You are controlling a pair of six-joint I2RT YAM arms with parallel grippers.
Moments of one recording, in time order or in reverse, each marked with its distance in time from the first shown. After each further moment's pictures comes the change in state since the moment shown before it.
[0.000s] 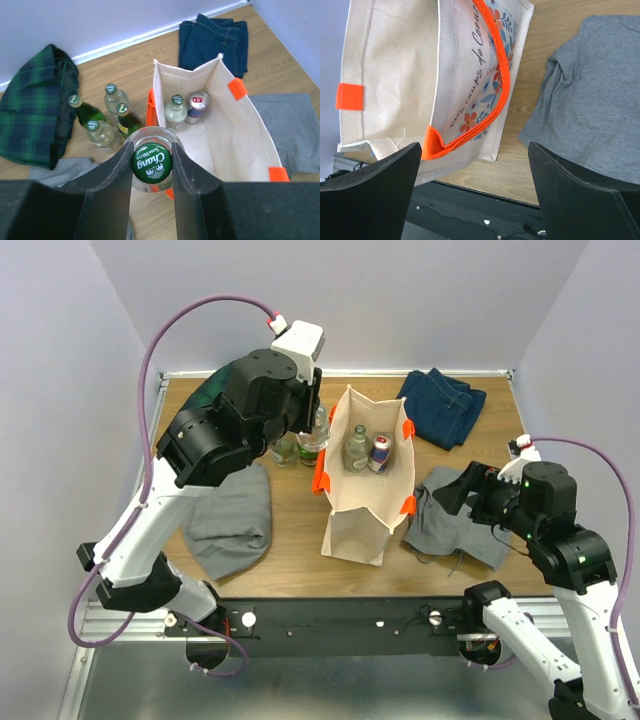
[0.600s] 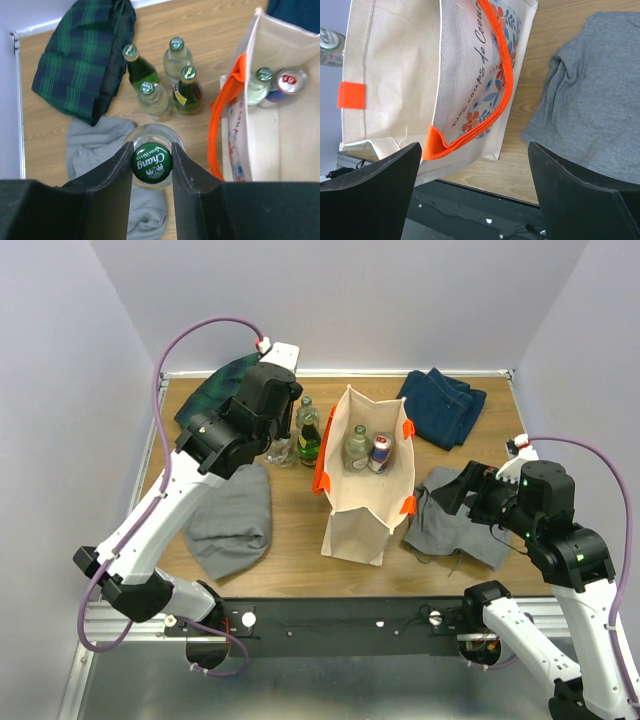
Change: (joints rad) left arm 0.176 -0.079 -0.339 0.063 -0.082 -0.014; right arm 0.000 0.007 -0.006 0.009 -0.017 0.007
